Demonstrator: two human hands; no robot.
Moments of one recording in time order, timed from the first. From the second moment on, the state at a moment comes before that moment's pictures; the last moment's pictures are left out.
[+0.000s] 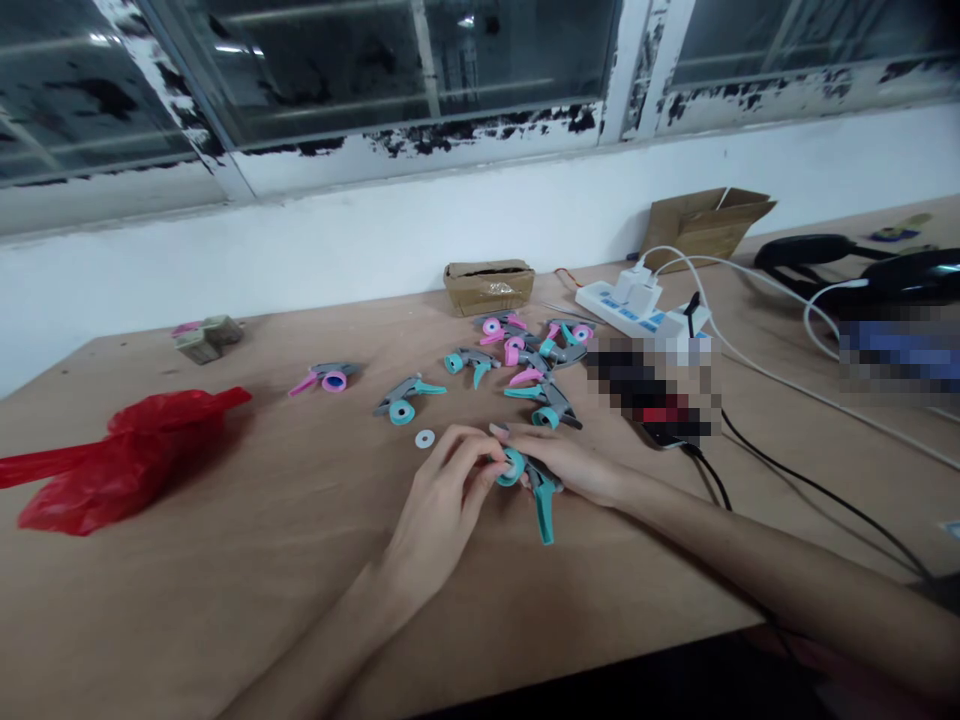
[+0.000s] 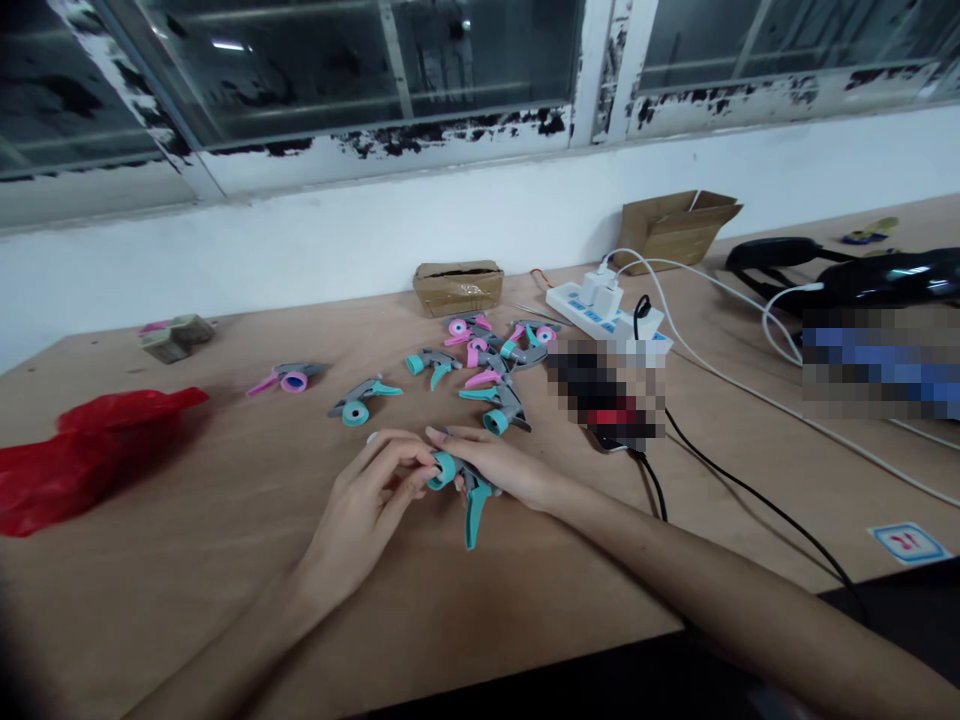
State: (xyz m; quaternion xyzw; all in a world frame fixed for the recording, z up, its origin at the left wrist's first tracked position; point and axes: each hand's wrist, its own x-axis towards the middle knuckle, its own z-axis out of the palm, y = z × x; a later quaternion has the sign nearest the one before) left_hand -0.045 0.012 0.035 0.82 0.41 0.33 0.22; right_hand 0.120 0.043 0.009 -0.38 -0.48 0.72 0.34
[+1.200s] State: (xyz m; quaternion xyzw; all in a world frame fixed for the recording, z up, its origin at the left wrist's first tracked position) left_hand -0.057 0.012 0.040 0.79 0.46 0.30 0.26; right_hand 0.128 0.042 0.004 -0.42 -0.44 0.71 0.35
